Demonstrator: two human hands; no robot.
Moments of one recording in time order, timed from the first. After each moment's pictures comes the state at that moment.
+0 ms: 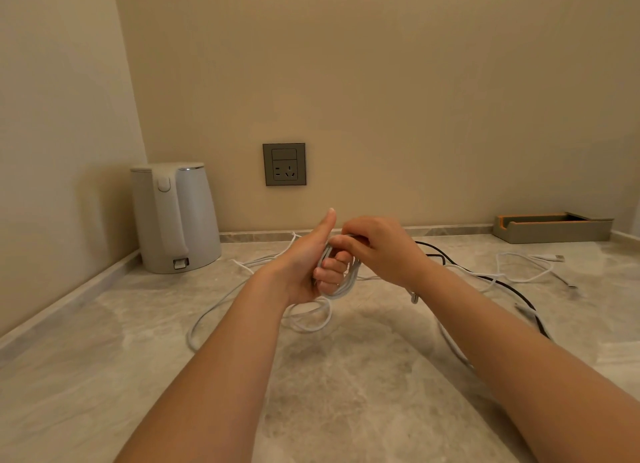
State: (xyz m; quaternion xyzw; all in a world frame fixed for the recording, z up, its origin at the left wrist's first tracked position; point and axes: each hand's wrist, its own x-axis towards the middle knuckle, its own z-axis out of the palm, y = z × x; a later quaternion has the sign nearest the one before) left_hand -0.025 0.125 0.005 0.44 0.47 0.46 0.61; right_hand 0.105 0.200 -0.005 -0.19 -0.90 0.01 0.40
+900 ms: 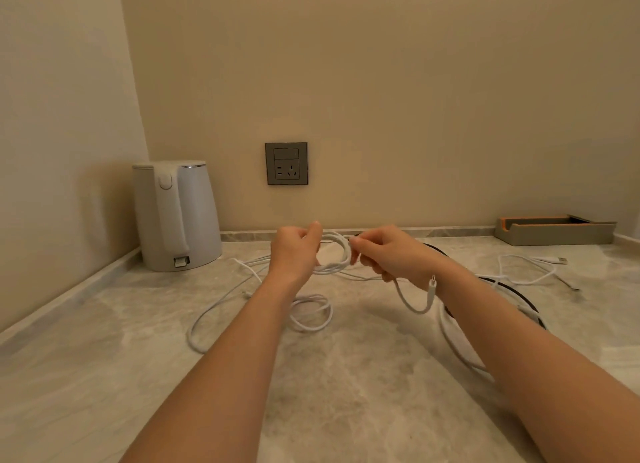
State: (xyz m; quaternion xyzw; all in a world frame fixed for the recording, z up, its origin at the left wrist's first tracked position) left_hand -0.038 0.149 -0.019 0.49 0.63 0.59 0.12; right_hand 0.116 0.197 0.000 -0.35 -0.83 0.33 0.28
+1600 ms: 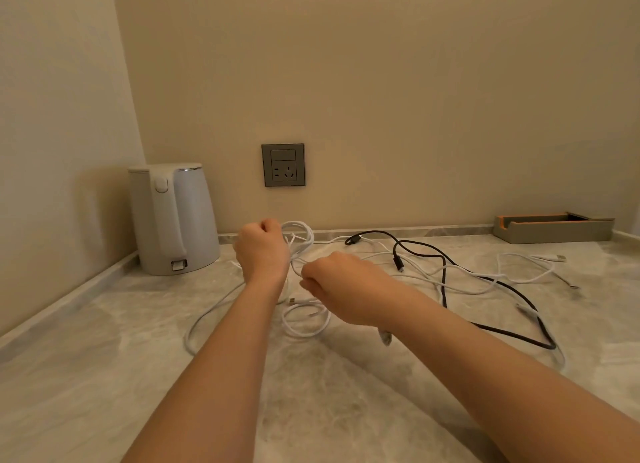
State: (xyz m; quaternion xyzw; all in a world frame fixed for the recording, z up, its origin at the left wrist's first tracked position) left_hand -0.057 0.148 -0.012 0.33 0.68 0.66 0.00; right_hand 0.079 0.134 -0.006 -0.29 -0.95 -0.05 0.14
